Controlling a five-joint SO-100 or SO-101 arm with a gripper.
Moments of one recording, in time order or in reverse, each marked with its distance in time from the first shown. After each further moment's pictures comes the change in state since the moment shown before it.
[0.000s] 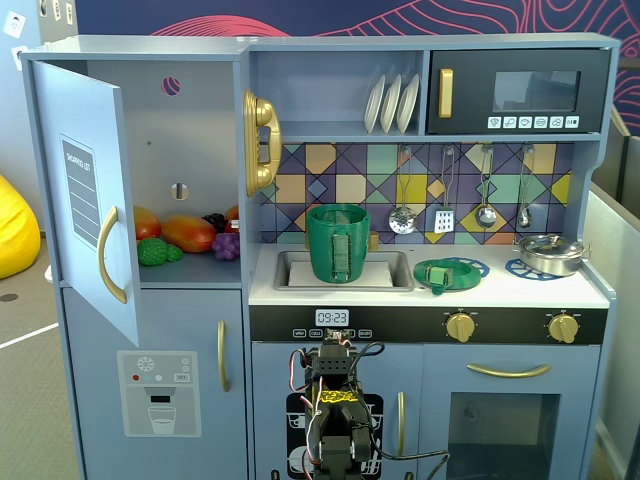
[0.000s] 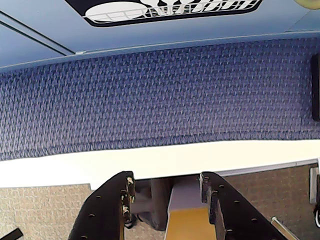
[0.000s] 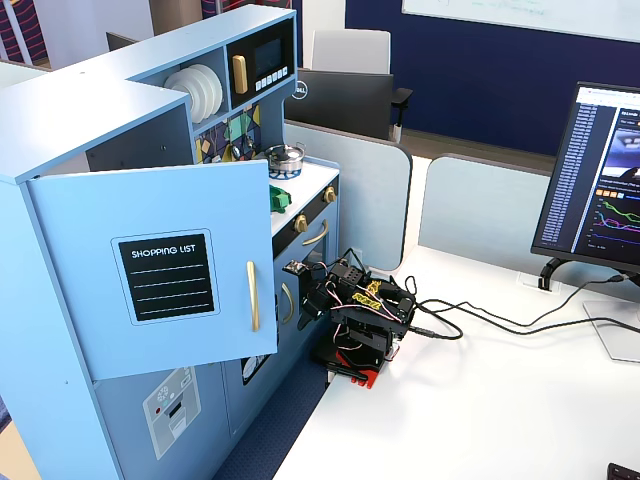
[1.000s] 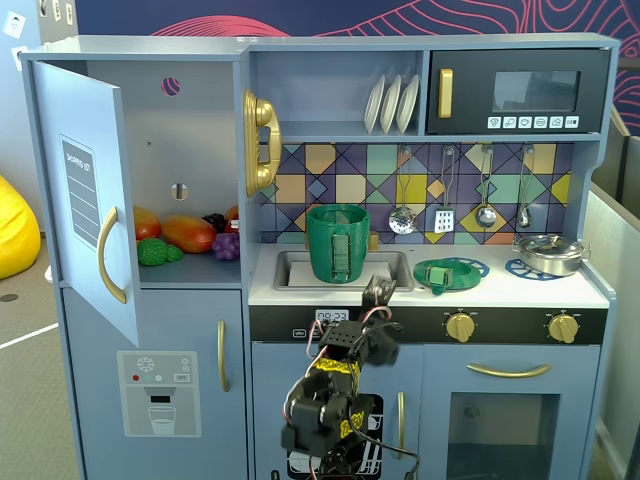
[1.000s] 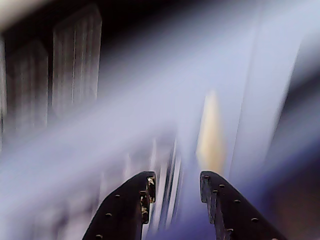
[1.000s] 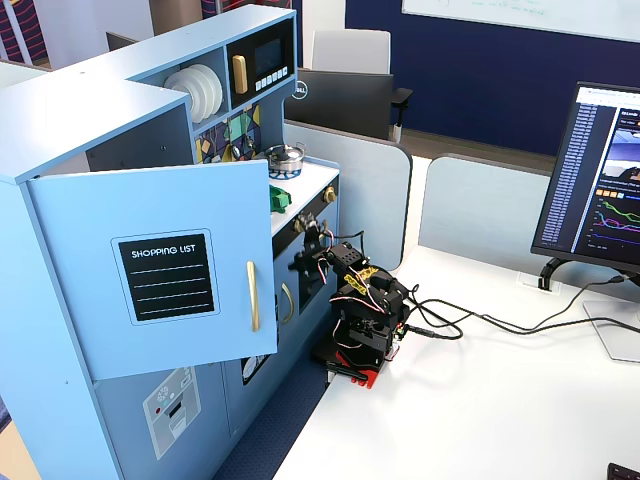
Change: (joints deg) arm 23.6 -19.2 -15.4 -42.4 0.4
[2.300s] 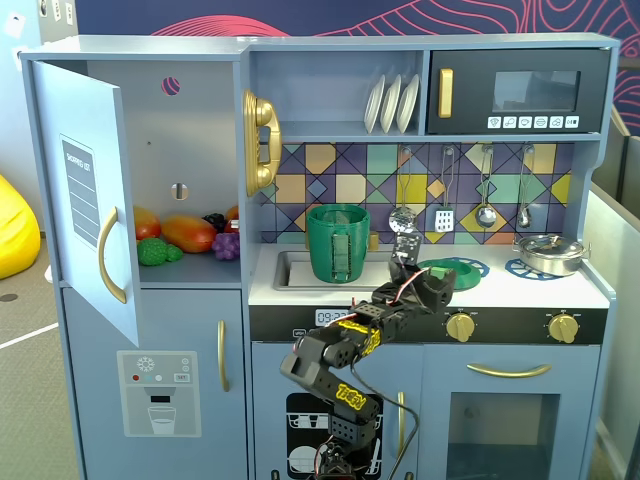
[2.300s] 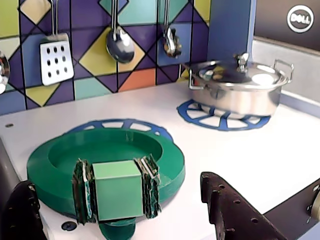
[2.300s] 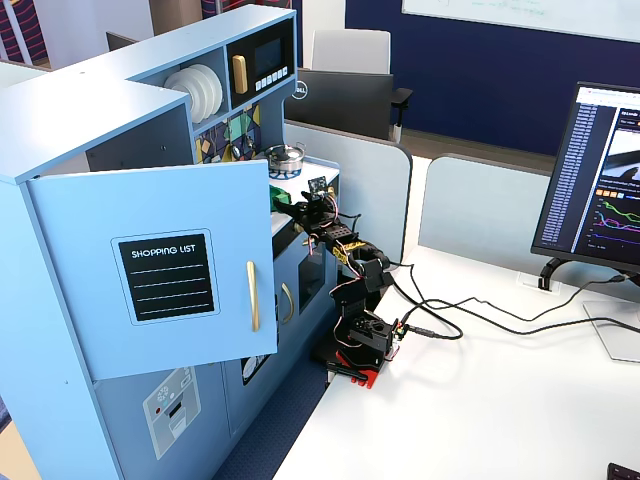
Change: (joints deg) arm 14.6 -29.7 -15.6 -51.1 -8.5
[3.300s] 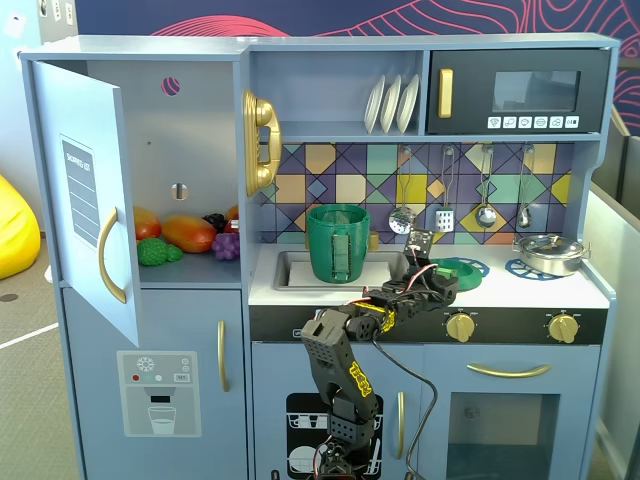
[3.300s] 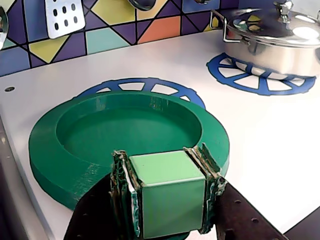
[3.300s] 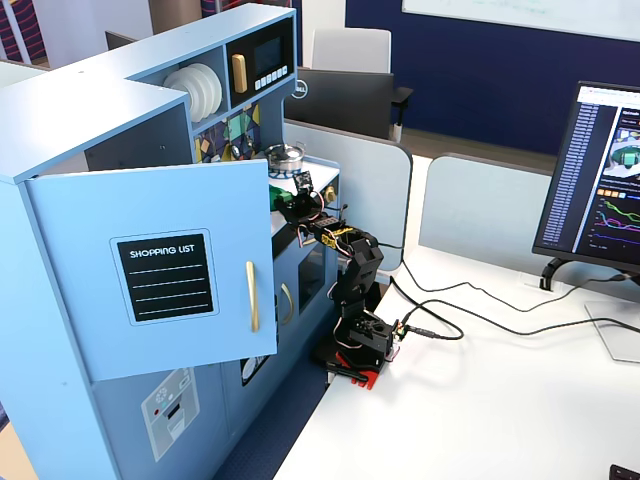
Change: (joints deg) arm -3.0 -19.0 -13.4 2.5 1.3
